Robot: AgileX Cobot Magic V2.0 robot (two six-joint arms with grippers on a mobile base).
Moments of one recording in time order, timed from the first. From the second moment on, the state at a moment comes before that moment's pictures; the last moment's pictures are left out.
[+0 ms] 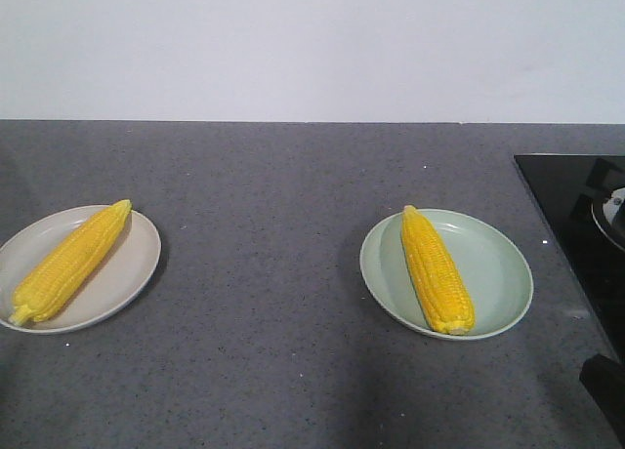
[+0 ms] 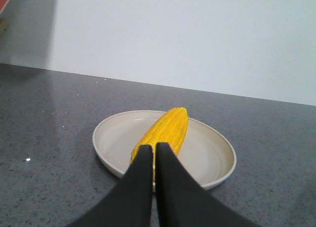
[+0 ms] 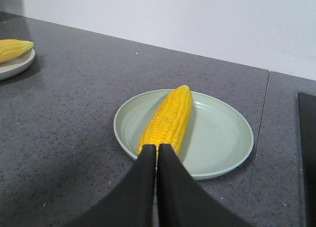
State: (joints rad) left arm 0.04 -0.01 0.02 -0.12 0.10 -0.08; right arm 0.12 0.20 -0.22 0.67 0.41 -0.80
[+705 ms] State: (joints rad) left arm 0.04 -0.01 0.02 -0.12 0.10 -0.08; right arm 0.12 0.20 -0.22 0.67 0.37 -0.80
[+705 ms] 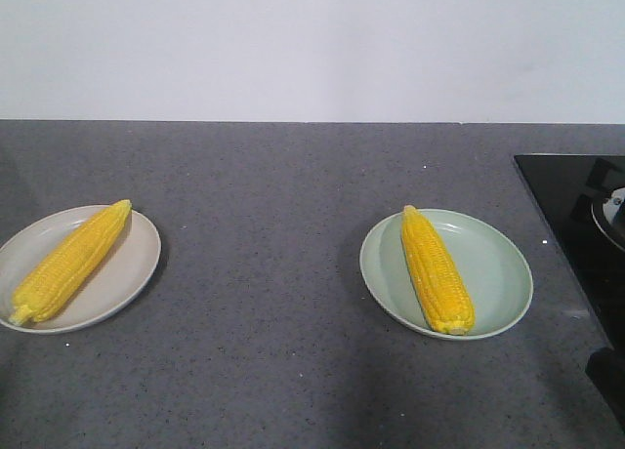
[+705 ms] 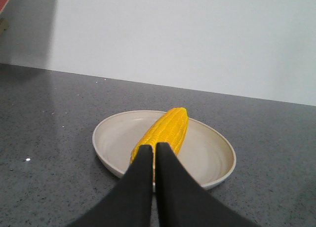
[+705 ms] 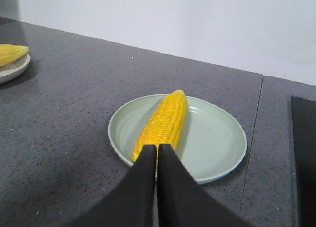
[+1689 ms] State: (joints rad) left arm 0.04 -0.01 0.02 -0.12 0.10 -0.08; right arm -0.02 -0.01 0.03 -0.25 0.16 0.36
